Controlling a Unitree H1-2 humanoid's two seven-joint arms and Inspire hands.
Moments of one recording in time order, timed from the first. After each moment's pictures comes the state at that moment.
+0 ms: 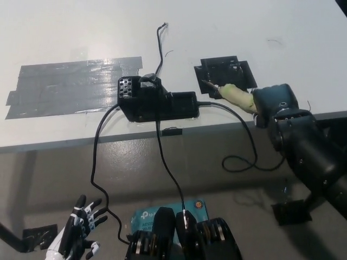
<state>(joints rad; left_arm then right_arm) 0.05 0.25 0.01 -0.08 -0.24 0.40 -0.20 -0.90 -0.33 0.71 0.65 -1.01 0.44 0.36</state>
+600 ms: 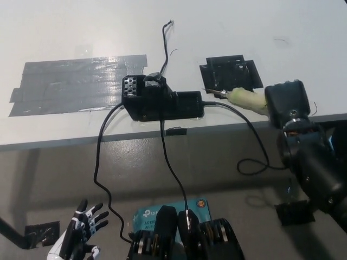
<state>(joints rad) 0.06 0.25 0.01 -0.07 -0.23 0.39 -0.22 -0.77 -0.34 0.58 0.57 -1.11 0.45 0.14</state>
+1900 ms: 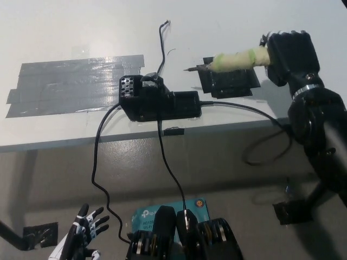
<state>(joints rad) 0.08 0.24 0.01 -0.06 -0.21 0.37 -0.24 -0.84 -0.34 0.41 0.39 -0.97 0.24 0.01</state>
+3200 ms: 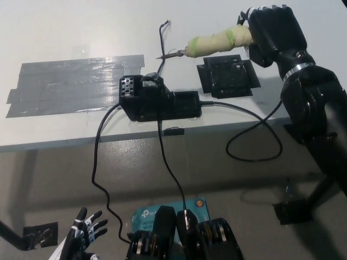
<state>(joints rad) 0.09 0.25 0.01 -0.05 -0.21 0.36 -0.24 -0.90 -0.33 0.40 0.30 -0.89 0.17 0.08</state>
